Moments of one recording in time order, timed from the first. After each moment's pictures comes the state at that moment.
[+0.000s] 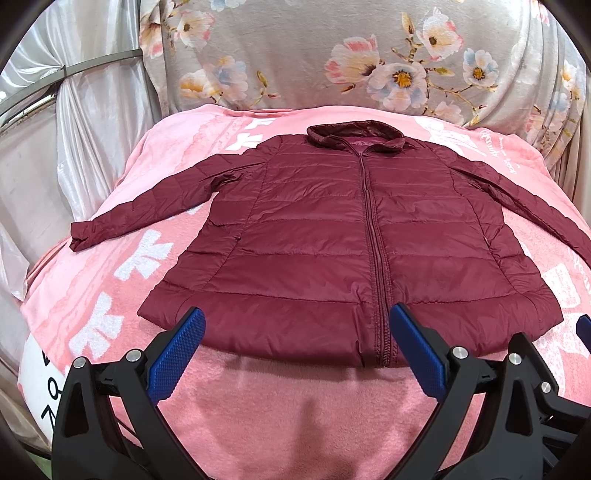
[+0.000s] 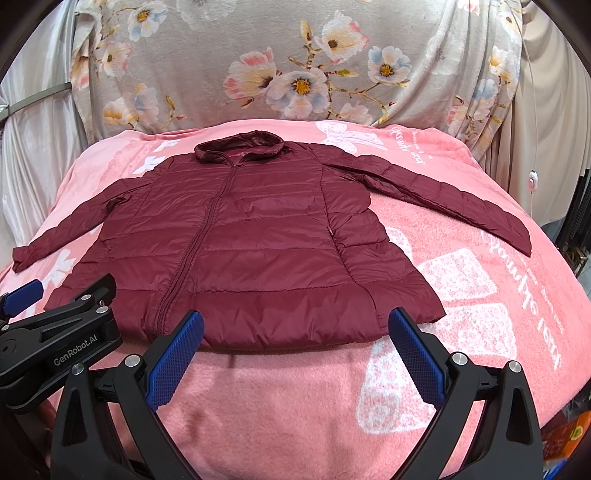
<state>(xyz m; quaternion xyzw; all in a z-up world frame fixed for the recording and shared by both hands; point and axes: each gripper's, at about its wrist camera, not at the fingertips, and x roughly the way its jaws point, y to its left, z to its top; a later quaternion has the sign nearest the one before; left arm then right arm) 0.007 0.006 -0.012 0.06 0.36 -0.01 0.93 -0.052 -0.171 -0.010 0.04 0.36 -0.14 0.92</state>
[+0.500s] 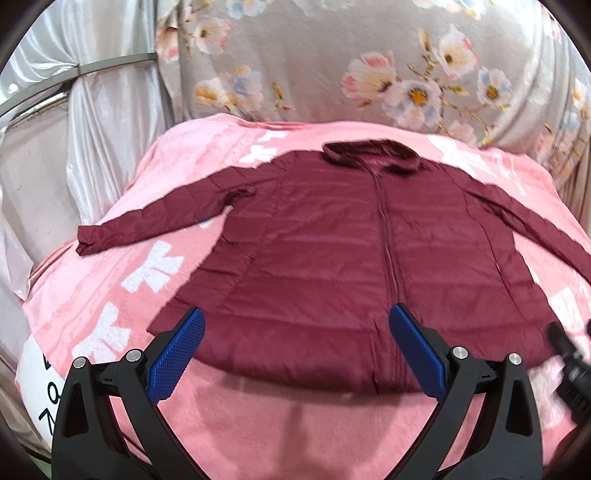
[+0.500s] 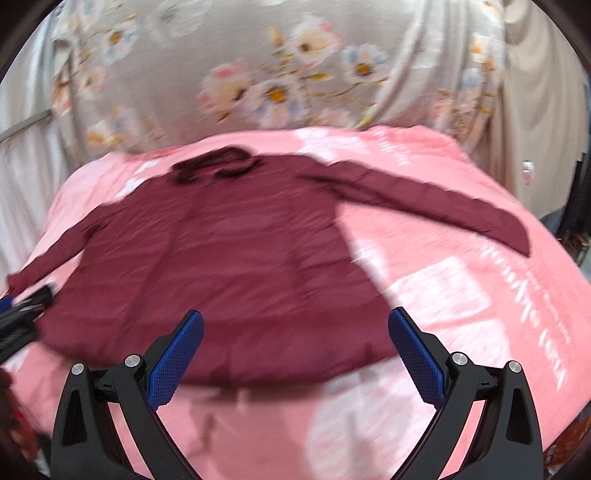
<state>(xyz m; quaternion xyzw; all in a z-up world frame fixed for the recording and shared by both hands) 0.018 0.029 0.000 0.04 0.33 0.01 0.94 -0.035 -0.244 -0.010 0.07 0.32 -0.16 0.93</state>
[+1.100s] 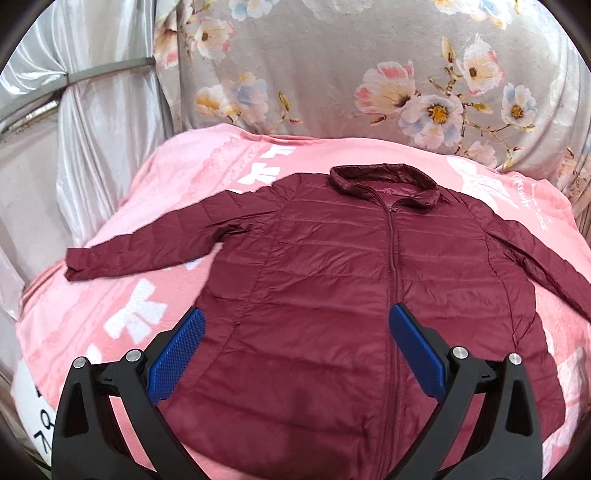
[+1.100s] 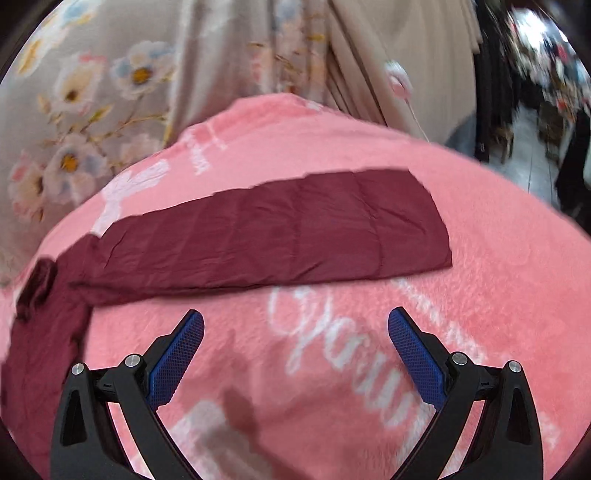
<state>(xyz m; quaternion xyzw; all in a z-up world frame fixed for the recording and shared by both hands) 0.105 0.004 0.015 0.02 0.34 0.03 0.94 0.020 -0.532 -0.060 0.26 0.31 -0.34 0.85</state>
